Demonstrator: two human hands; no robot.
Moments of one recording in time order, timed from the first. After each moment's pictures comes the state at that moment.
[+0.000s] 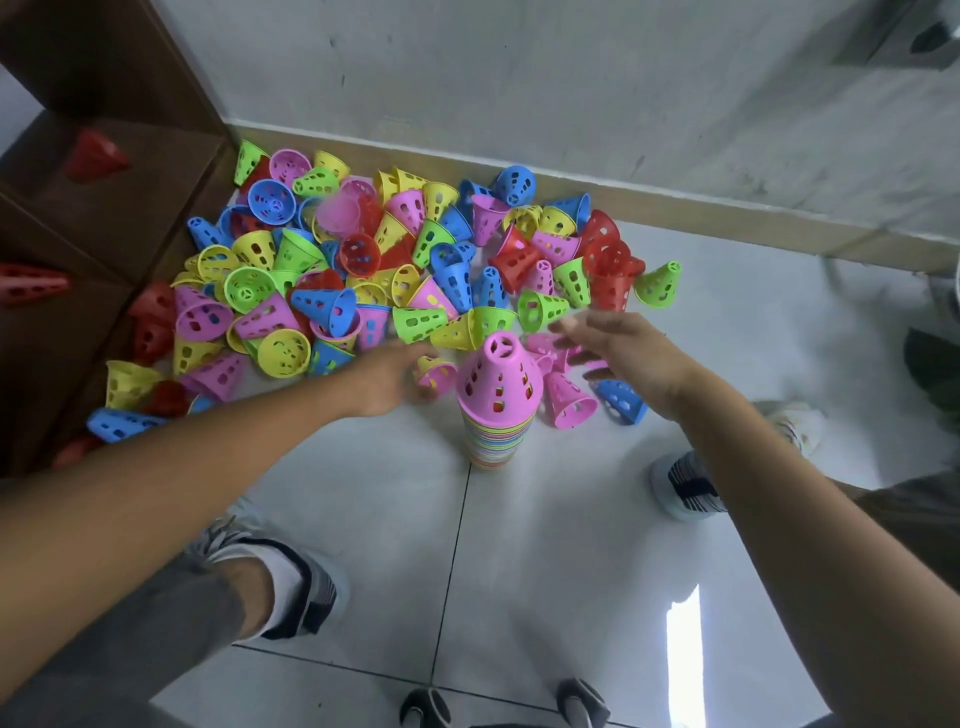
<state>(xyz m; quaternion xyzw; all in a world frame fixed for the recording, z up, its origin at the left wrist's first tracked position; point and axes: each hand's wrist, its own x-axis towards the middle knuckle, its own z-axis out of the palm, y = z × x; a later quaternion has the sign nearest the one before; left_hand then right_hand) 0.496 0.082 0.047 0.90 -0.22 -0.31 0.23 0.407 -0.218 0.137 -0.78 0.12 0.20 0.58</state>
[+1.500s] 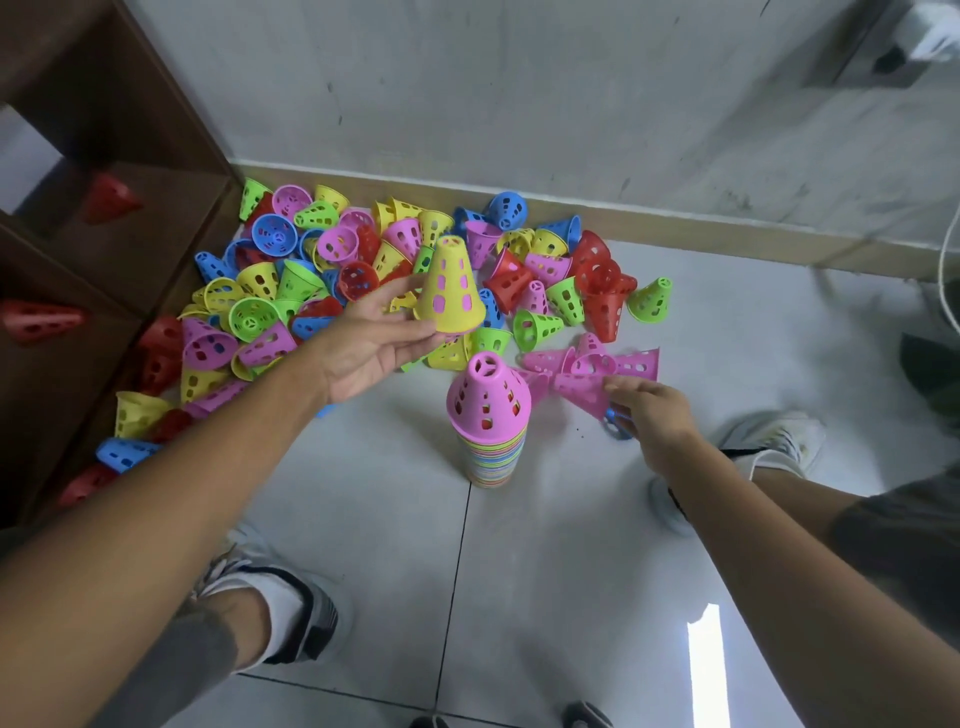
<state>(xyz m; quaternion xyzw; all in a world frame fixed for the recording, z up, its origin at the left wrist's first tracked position) 0.499 0.059 0.139 0.52 0.01 -0.36 0.78 0.378 -0.249 0.052 -0.61 0.43 0.03 0.67</state>
